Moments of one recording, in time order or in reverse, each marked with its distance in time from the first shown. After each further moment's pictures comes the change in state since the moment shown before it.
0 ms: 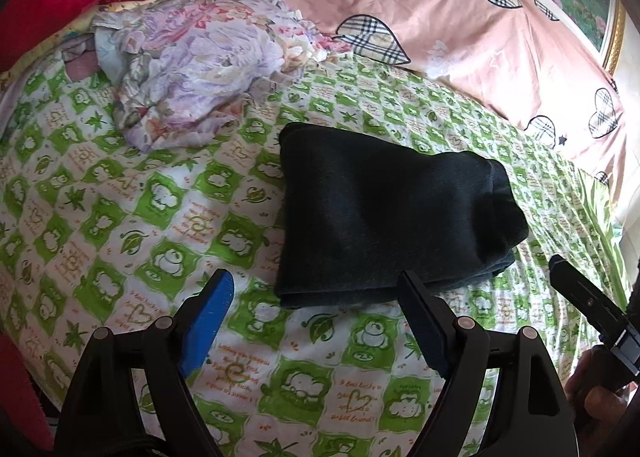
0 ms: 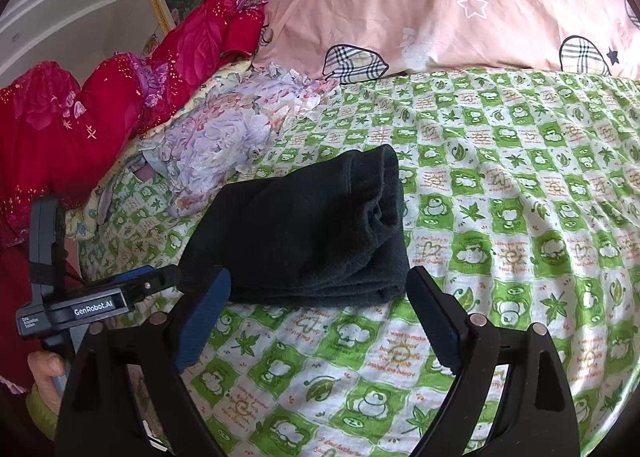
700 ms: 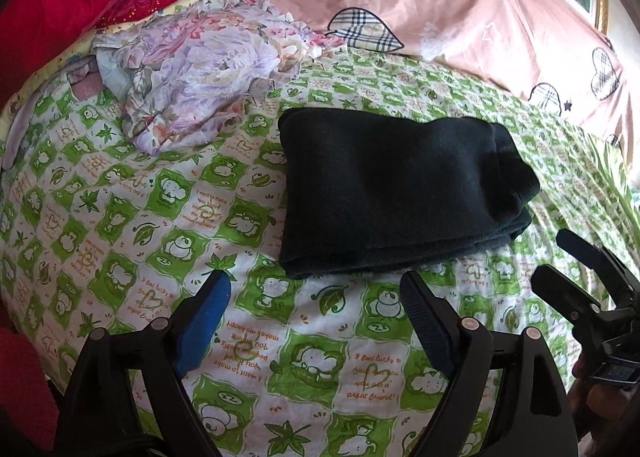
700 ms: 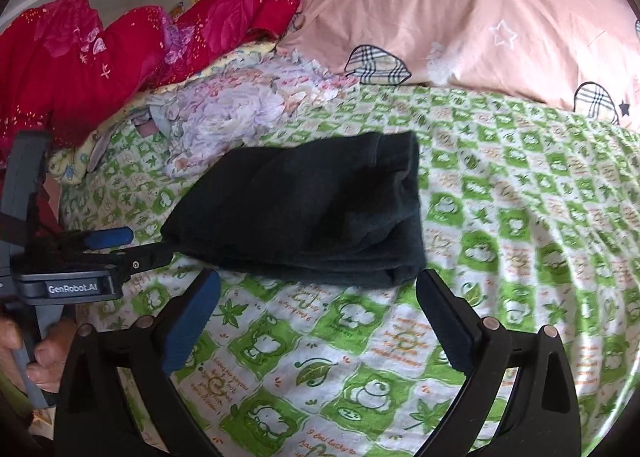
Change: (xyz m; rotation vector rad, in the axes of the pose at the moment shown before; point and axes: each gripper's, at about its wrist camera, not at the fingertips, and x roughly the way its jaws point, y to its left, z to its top) left arm 0.002 -0.013 -0.021 0.116 -0.014 0.078; right arm 0.018 0.022 -0.031 -0.191 -0.025 -0.043
